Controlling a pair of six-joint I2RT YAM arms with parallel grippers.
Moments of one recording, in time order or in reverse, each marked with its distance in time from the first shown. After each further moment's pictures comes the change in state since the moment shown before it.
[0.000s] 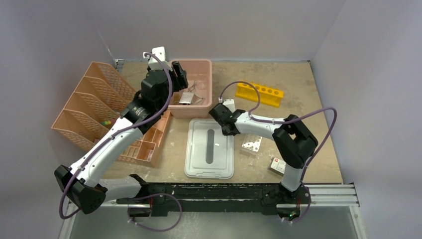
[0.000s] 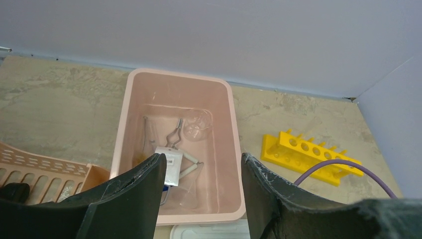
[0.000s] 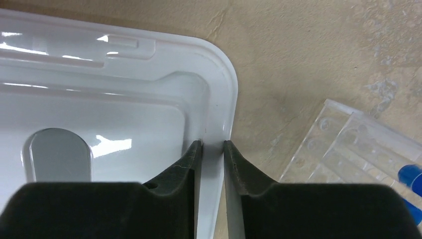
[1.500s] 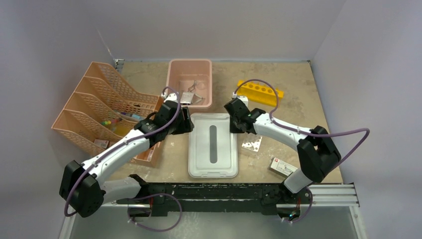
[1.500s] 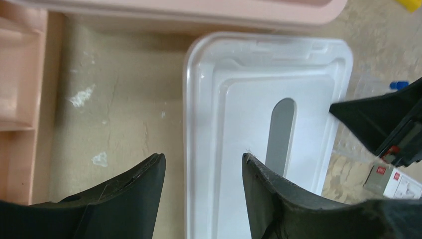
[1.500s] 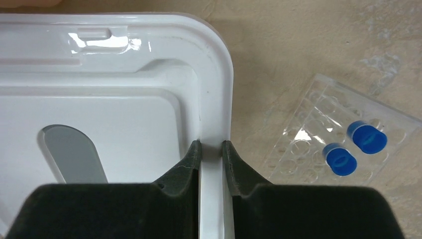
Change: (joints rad) left arm 0.000 -0.037 -0.406 -0.222 0.335 -0.295; right arm -0.102 -0.232 -0.114 0.009 -0.195 0.048
